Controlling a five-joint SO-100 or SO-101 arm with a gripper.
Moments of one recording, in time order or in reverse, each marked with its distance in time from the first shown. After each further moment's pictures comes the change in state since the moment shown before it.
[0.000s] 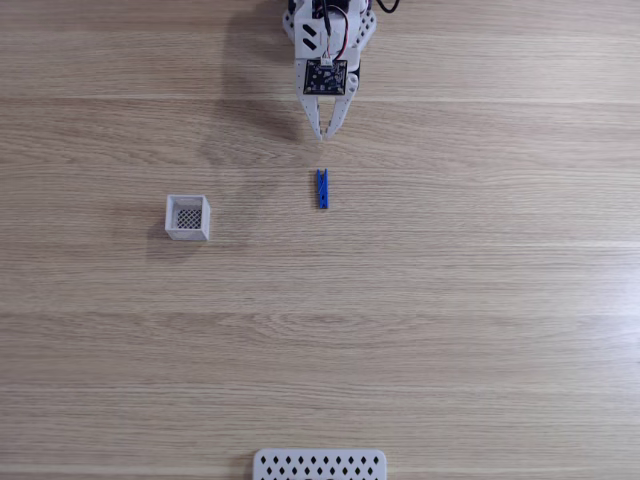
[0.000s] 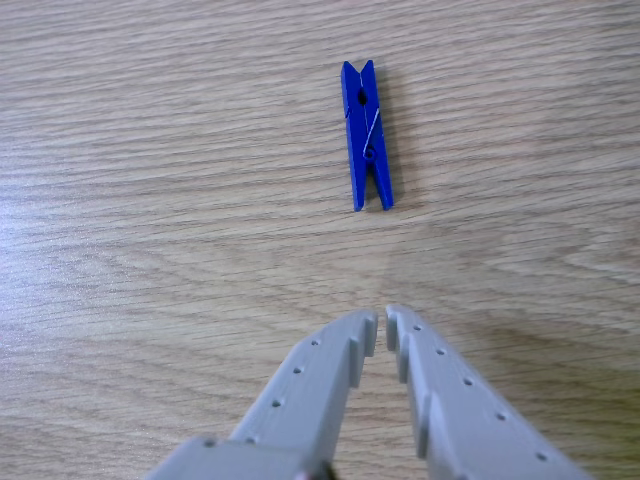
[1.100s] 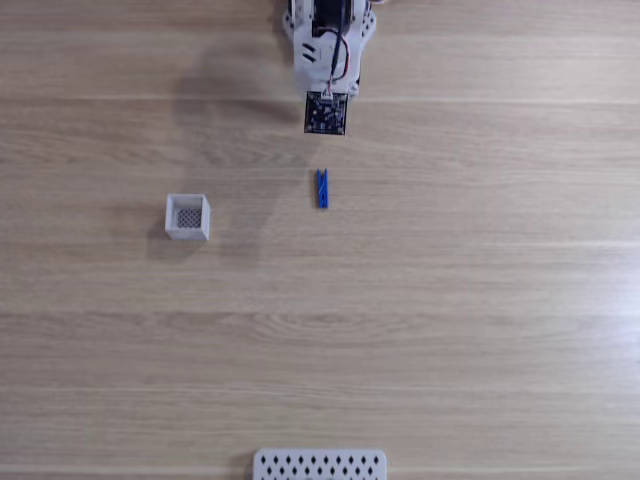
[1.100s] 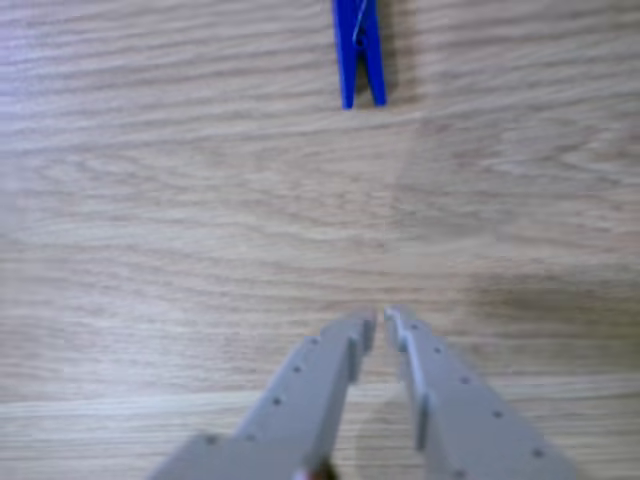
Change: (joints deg) arm -0.1 -55.9 -28.9 -0.1 -0.4
